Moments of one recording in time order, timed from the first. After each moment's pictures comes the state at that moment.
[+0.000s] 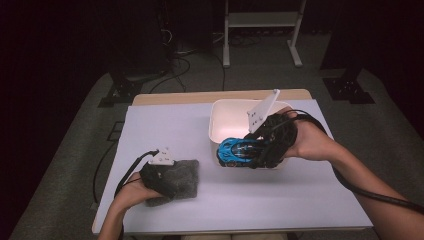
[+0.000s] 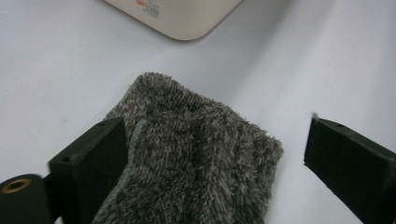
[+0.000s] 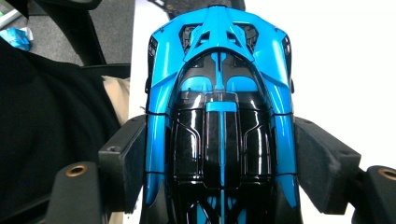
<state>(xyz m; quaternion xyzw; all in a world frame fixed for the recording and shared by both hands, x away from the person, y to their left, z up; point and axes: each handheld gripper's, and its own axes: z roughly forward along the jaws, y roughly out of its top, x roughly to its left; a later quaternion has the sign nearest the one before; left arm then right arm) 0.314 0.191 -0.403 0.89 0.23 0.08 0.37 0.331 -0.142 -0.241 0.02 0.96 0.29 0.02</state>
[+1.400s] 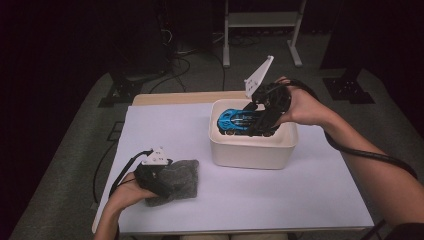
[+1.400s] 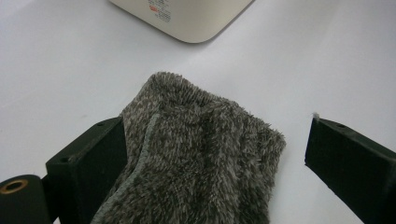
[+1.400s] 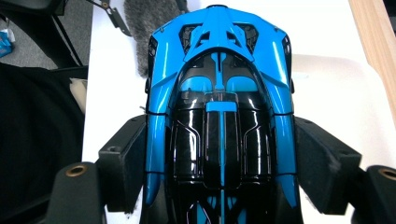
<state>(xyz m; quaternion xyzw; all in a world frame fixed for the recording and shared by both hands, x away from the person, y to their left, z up) 0.310 0.203 -0.395 0.89 0.23 0.10 0.38 0.402 -0.142 -0.220 0.04 0.96 0.28 0.02</state>
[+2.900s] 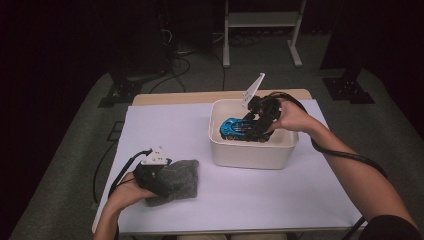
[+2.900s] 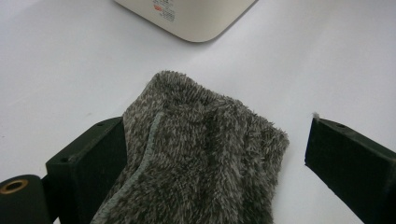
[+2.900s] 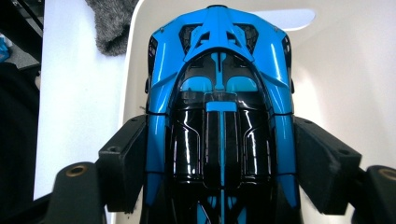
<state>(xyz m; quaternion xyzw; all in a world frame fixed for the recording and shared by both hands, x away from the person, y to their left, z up) 0.310 0.205 -0.395 0.89 0.23 0.10 0.38 0.449 -0.145 -0.297 0.07 0.96 0.27 -0.01</state>
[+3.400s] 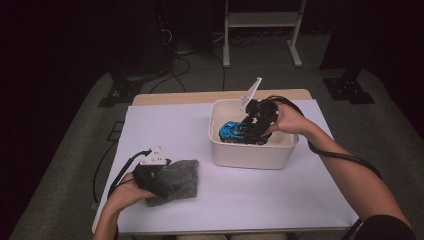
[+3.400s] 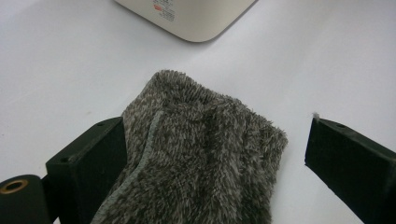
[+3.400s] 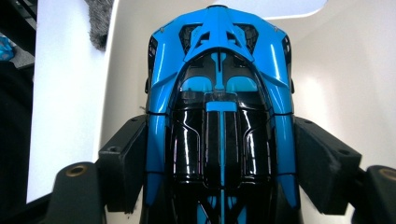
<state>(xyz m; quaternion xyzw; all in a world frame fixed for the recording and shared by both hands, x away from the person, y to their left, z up) 0.309 0.206 -0.395 0.89 0.24 0.10 0.38 0.453 -0.142 -0.313 0.08 0.96 0.26 -0.03</state>
